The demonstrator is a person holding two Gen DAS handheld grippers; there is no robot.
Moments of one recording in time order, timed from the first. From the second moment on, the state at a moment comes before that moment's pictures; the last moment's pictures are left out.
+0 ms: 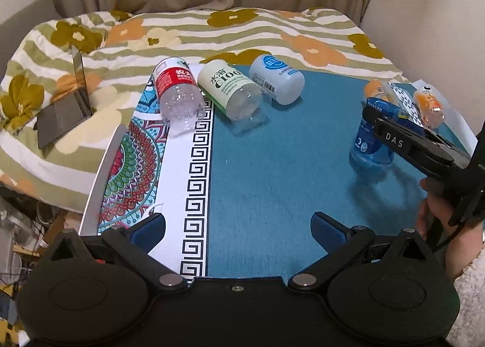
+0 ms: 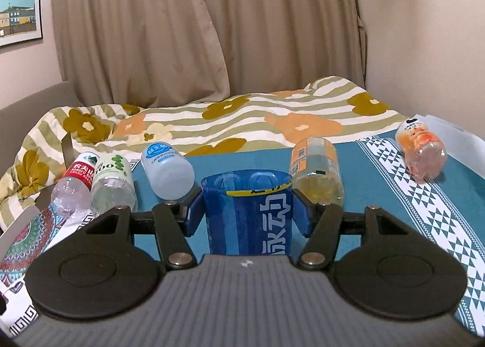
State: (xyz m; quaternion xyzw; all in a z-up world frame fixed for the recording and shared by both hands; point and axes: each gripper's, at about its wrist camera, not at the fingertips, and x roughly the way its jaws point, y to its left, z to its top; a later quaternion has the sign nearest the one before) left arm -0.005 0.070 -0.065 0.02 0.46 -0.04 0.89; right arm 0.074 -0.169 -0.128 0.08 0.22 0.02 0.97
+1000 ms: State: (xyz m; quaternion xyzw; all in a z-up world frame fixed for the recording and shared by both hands) left arm -0.003 0.062 -0.082 -0.05 0.49 -0.05 0.87; right arm 0.062 -0.157 -0.115 0.02 0.31 0.04 0.95
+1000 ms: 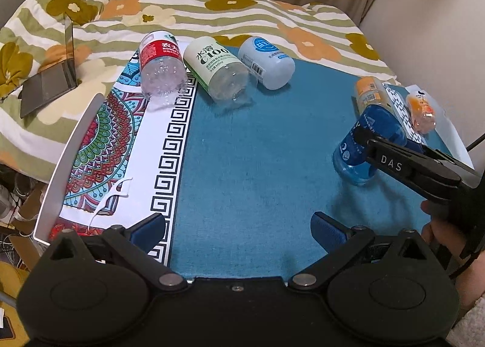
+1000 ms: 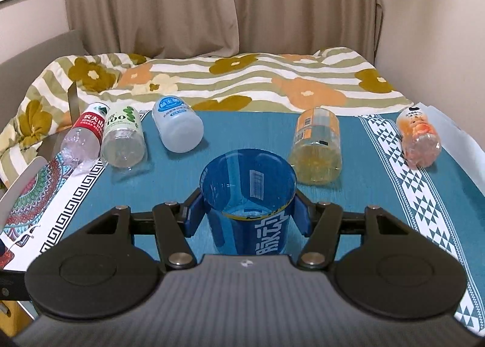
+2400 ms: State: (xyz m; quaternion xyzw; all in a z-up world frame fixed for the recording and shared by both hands) left arm -0.021 -0.014 -0.003 0.04 0.39 -0.03 0.92; right arm 0.003 -0.258 -0.006 0.02 0.44 0.00 0.90
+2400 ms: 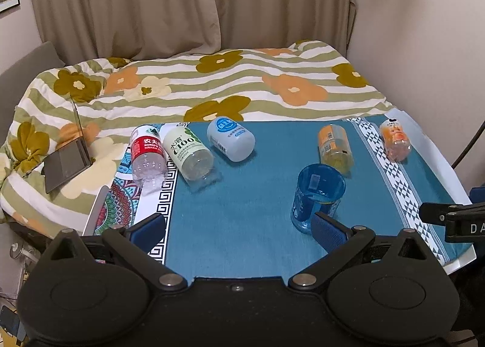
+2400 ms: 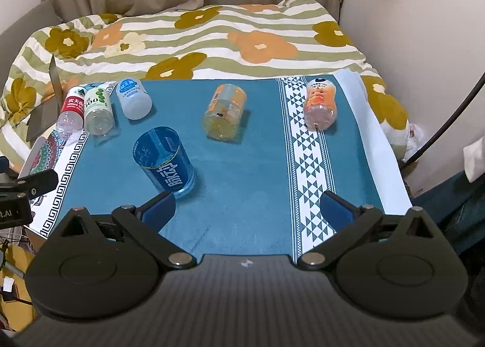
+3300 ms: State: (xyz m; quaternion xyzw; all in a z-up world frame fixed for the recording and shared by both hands) left arm -0.023 -0.015 0.000 0.05 0.38 -0.04 0.92; right arm 0.002 -0.259 -0.005 0.02 0.44 0.00 0.90
